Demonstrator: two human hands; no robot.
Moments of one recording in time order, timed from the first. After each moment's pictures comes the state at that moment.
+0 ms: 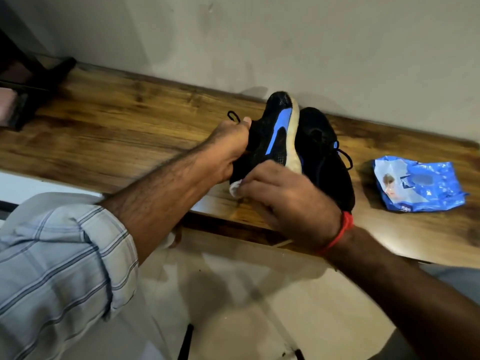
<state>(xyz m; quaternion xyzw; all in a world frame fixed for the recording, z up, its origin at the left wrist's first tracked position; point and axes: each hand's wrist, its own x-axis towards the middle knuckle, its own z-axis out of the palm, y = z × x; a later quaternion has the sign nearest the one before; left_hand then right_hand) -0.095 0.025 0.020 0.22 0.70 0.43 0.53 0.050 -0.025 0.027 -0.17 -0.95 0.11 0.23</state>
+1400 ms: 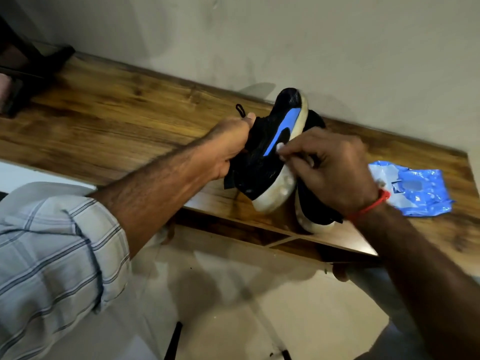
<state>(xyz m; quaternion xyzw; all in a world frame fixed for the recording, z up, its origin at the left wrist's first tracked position) -0.095 0.013 0.036 0.24 0.64 0.43 0.59 0.090 0.021 0.041 -0.33 -0.88 0.15 0.30</state>
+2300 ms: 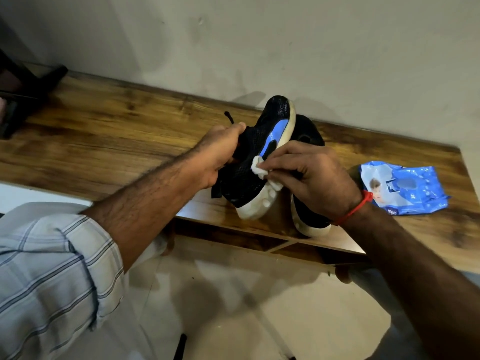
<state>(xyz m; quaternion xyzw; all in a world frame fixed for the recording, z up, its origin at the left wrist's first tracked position) -0.100 0.017 0.032 0.27 0.68 0.40 0.55 0.088 0.023 0.030 -0.27 -0.91 0.18 0.27</state>
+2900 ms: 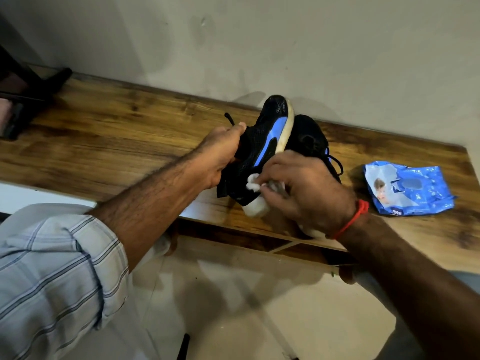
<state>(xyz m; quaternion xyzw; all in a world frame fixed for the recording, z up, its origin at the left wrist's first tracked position) -0.099 0.014 0.036 0.25 0.66 0.42 0.56 0.077 0.005 0.032 -0.27 -0.93 0.13 0.21</state>
